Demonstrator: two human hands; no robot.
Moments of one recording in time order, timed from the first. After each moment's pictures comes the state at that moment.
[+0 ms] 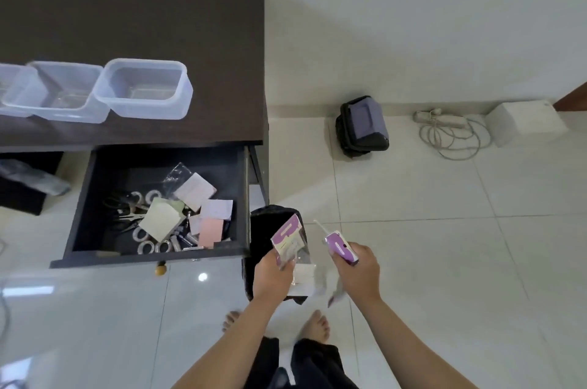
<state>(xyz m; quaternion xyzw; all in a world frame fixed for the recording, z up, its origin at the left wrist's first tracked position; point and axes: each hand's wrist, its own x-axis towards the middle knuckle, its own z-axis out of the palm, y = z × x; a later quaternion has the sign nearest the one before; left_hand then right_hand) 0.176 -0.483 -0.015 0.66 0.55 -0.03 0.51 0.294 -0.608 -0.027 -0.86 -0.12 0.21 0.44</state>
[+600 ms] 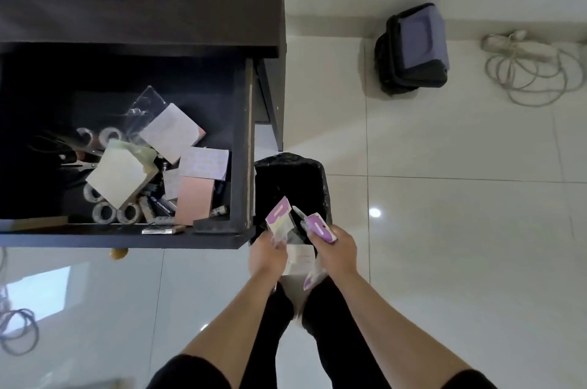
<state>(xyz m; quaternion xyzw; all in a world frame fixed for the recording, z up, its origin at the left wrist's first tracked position) 0.161 -0.448 -0.203 0.61 0.63 -0.15 0.46 0.264 -0.543 -0.208 -0.83 -0.02 0.41 0.38</state>
